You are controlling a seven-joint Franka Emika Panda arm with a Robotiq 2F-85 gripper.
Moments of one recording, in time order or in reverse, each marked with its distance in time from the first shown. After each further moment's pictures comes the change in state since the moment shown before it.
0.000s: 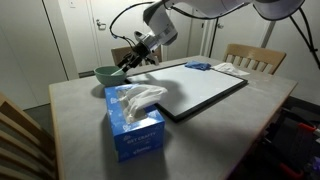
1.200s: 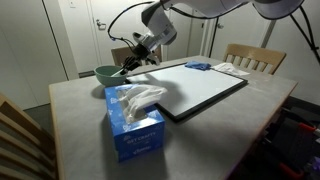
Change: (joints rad) arm 0.023 -0.004 -0.033 0.001 -0.066 -0.014 0.006
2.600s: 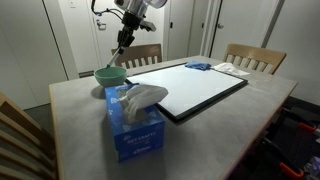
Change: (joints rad) arm 0.180 -0.215 -0.195 0.010 -0.345 -0.053 0.336
